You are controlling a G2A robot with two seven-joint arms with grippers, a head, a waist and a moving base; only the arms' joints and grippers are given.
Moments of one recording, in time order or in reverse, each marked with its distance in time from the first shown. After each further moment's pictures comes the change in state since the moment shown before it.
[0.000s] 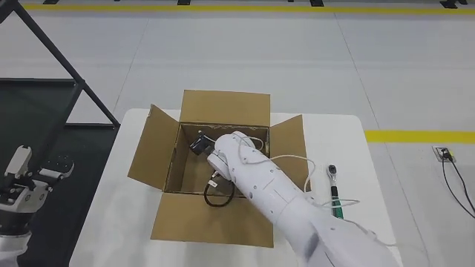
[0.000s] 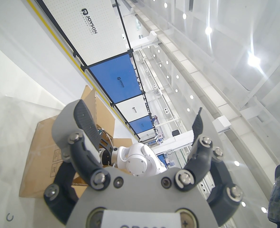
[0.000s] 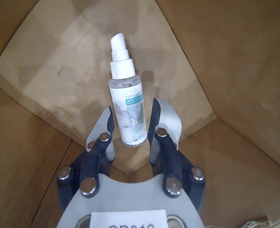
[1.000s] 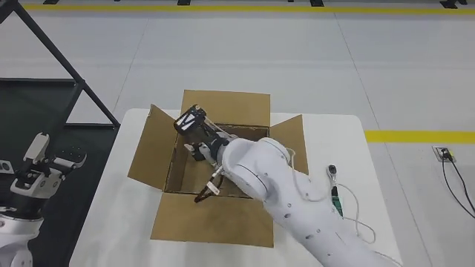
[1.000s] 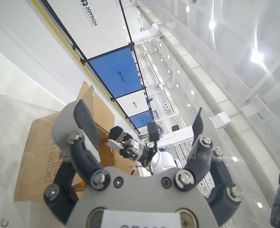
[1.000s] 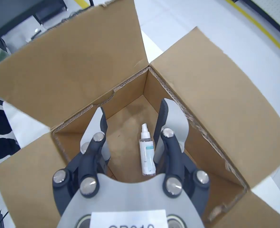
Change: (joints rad) left arm -0.105 0.009 0.069 0.036 0.043 0.061 -0.025; right arm -0.511 0.372 0.519 -1.255 -0.350 0.027 -0.059
